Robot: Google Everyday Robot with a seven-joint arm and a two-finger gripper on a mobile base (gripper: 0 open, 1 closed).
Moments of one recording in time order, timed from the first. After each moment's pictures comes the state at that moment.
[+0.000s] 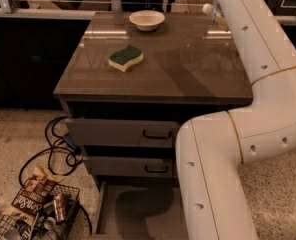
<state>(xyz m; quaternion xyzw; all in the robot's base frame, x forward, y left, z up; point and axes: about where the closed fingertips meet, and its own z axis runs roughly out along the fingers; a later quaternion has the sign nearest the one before) 0.818 -0.294 0.930 -0.33 0.88 -0.27 0.20</state>
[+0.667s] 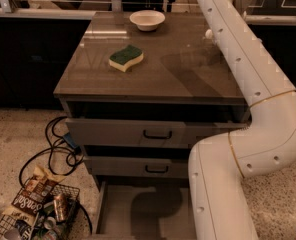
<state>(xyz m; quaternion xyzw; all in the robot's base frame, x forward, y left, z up) 0.806 -0.316 0.858 -0.33 0.88 -0.30 0.15</state>
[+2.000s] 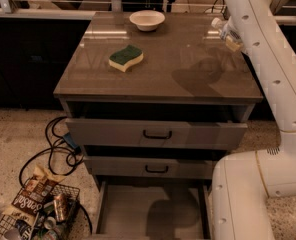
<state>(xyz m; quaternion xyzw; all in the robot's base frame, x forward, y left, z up) 0.757 -0.321 0.897 -0.30 0.88 -0.26 0.27</state>
